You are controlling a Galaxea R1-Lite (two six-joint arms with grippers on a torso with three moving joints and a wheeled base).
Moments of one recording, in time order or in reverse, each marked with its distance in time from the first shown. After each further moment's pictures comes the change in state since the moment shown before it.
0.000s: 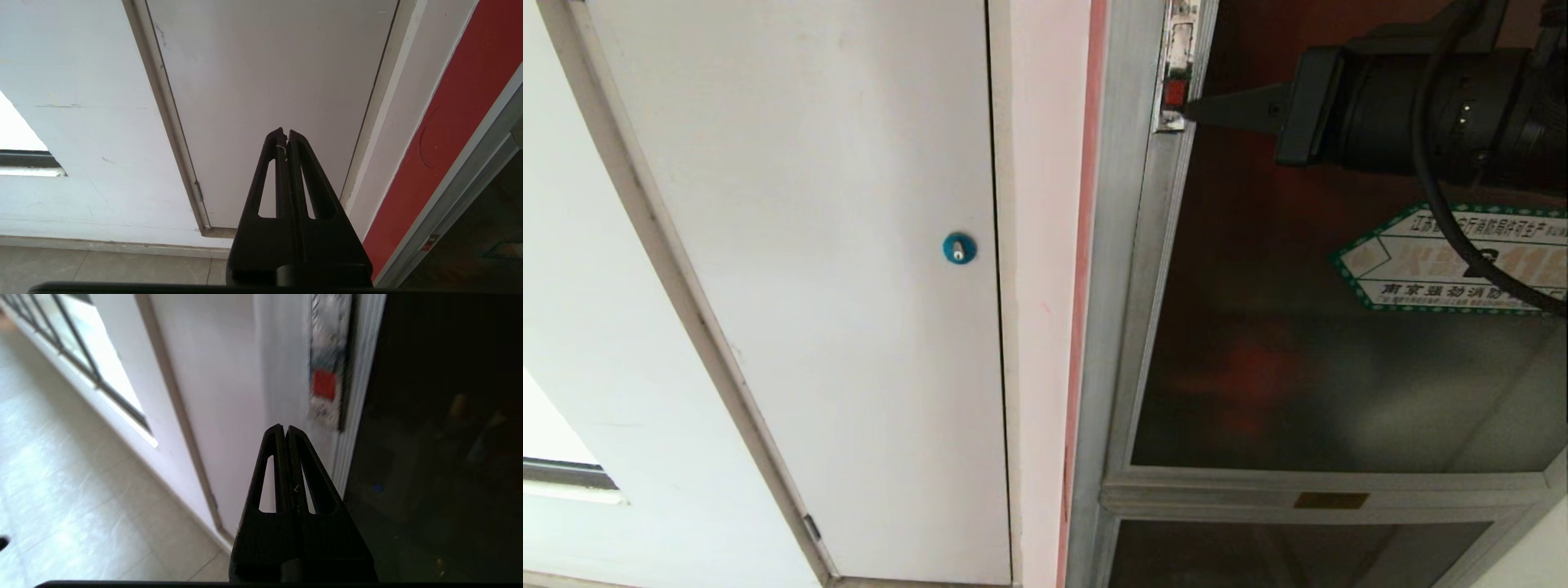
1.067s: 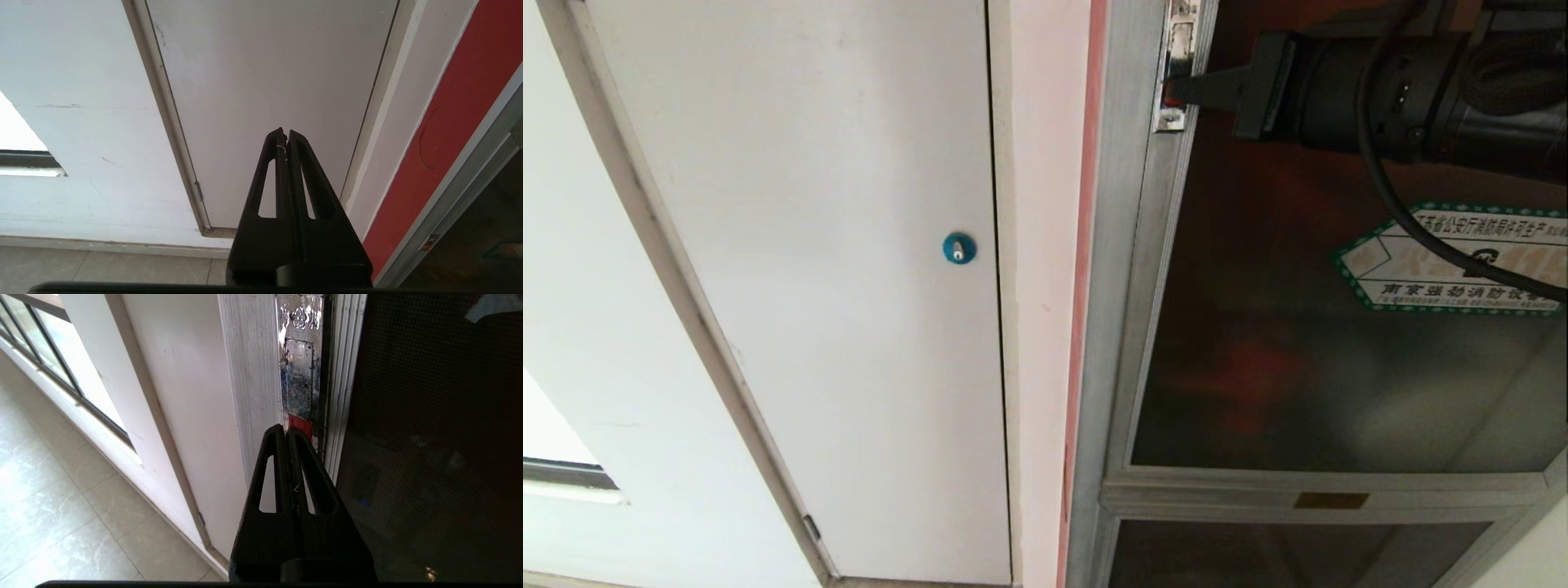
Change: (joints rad) left arm 0.000 0.000 0.000 0.000 0.000 0.000; right arm -0.001 0.079 -0.093 -0.015 -0.056 0.000
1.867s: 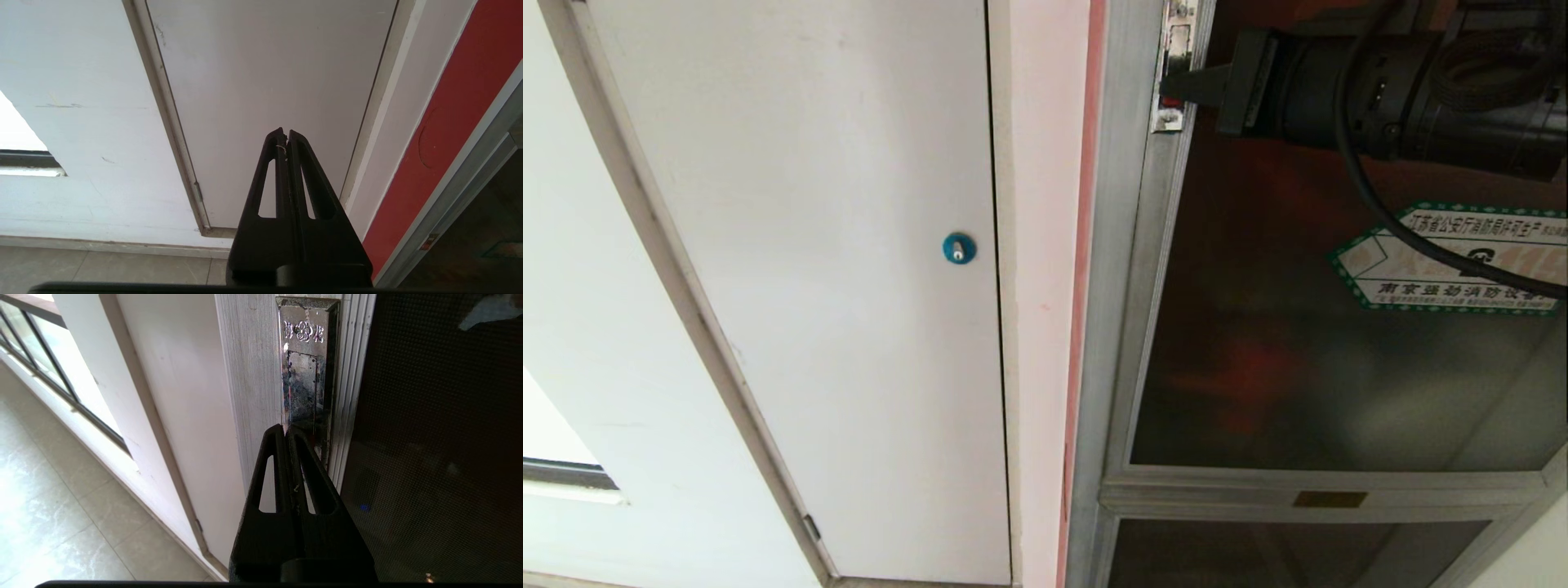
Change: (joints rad) left arm 0.000 0.000 0.000 0.000 0.000 -0.001; right arm -0.003 0.034 -0.032 0.000 -0.040 0.003
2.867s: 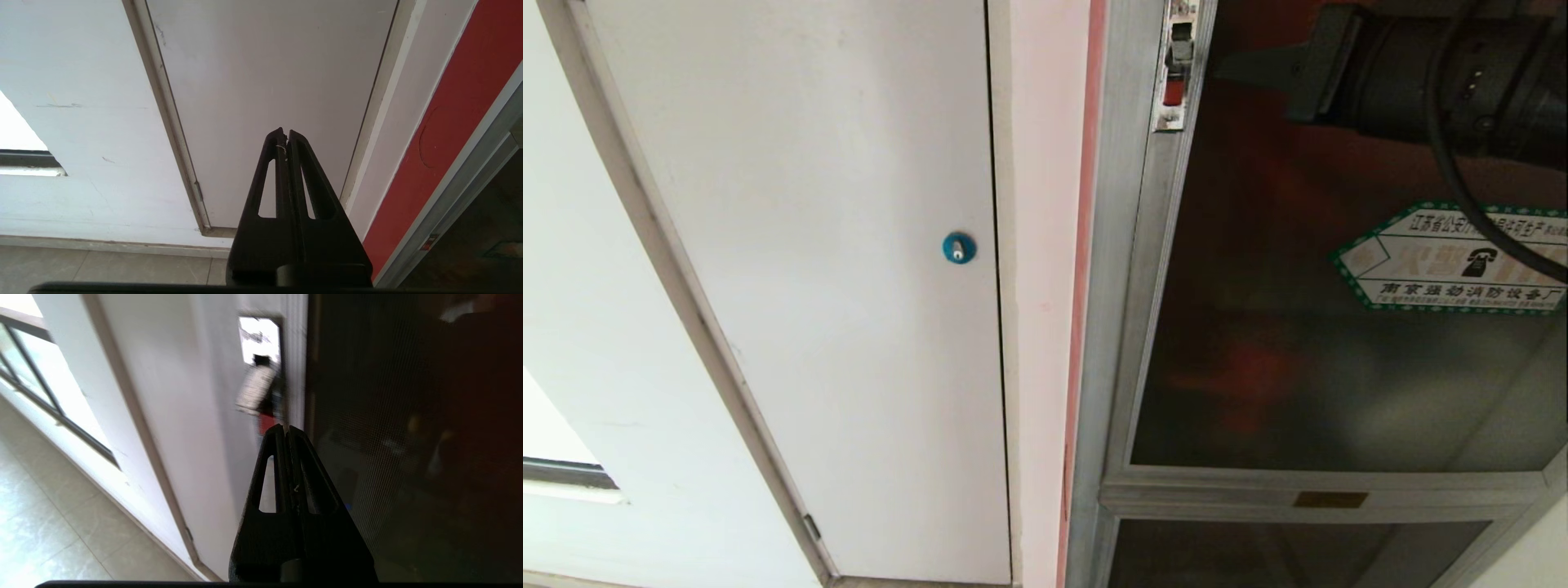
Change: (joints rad) left arm 0.000 0.000 0.000 0.000 0.000 0.001; right arm -0.010 -0.127 0.114 -0.045 -0.007 -0.006
